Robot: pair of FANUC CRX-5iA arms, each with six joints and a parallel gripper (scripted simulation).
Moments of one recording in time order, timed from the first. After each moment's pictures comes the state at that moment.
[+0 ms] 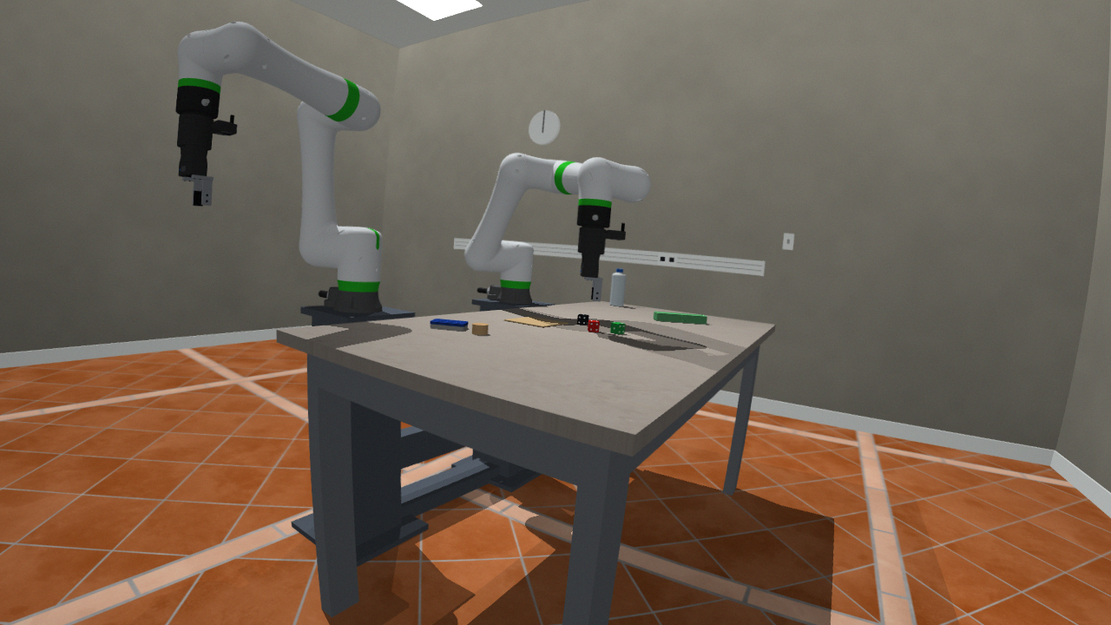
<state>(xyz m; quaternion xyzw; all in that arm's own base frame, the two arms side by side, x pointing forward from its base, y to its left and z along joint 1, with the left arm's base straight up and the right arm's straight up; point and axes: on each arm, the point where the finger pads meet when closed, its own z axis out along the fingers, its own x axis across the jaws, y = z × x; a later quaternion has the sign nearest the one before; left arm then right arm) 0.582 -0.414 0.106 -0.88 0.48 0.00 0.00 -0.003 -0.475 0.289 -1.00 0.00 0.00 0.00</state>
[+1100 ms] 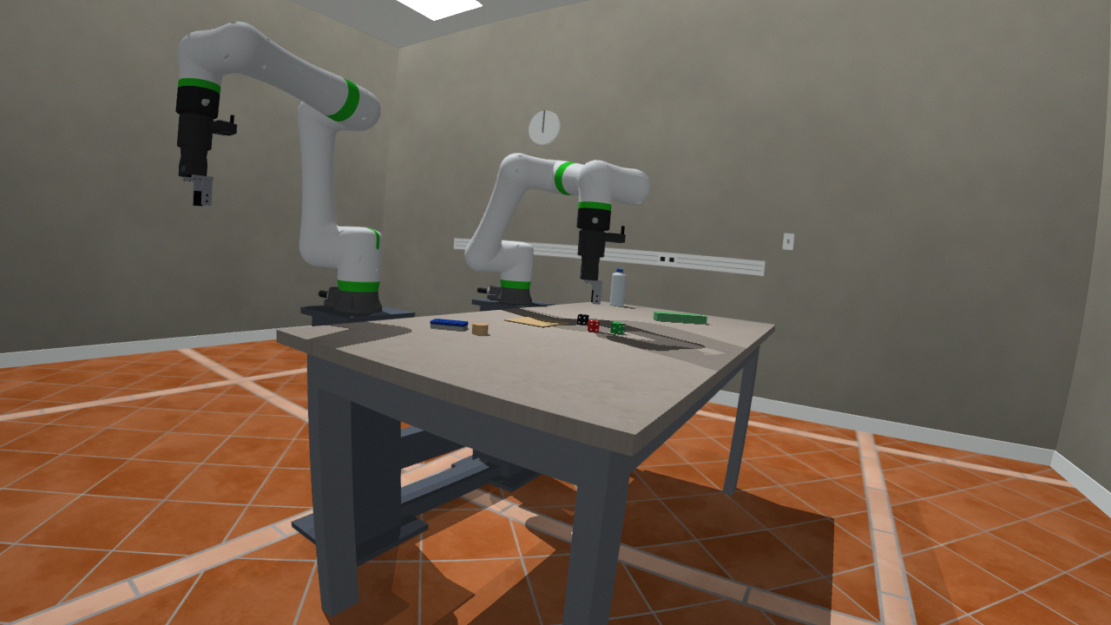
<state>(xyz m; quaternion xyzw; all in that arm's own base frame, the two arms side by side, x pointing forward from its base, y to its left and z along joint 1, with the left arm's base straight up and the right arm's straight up) 0.583 -0.413 0.098 -0.87 0.48 0.00 0.00 -0.003 -0.475 0.289 -1.00 0.00 0.00 0.00</state>
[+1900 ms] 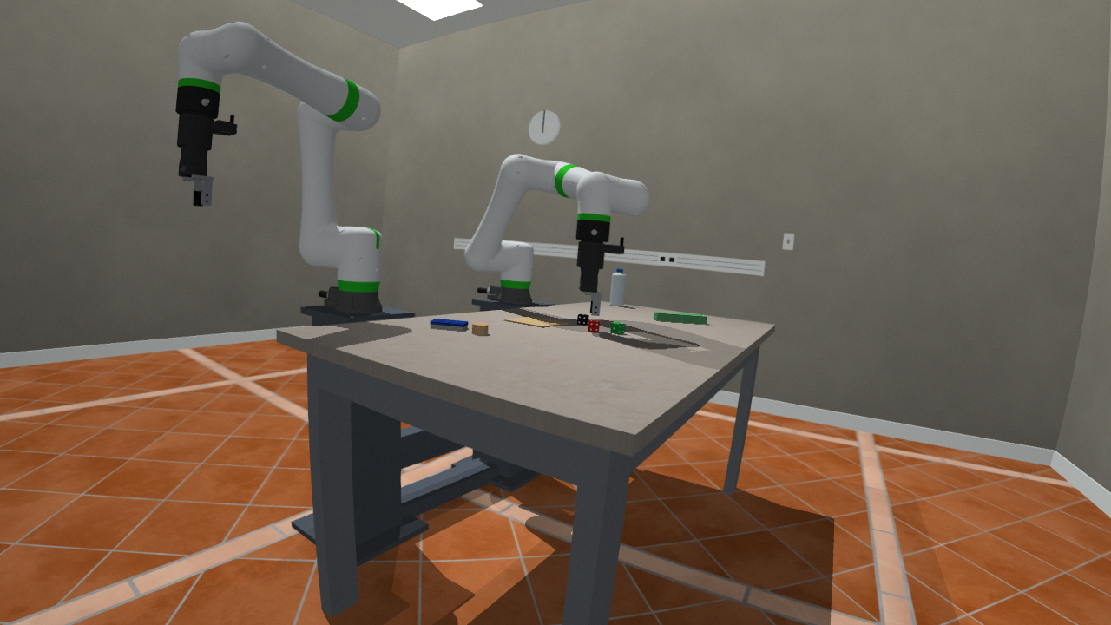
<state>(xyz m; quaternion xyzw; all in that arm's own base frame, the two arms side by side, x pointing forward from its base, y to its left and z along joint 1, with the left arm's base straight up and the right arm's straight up) 0.582 -0.413 0.066 -0.87 0.48 0.00 0.00 -0.003 -0.475 0.289 -1.00 0.00 0.00 0.00</state>
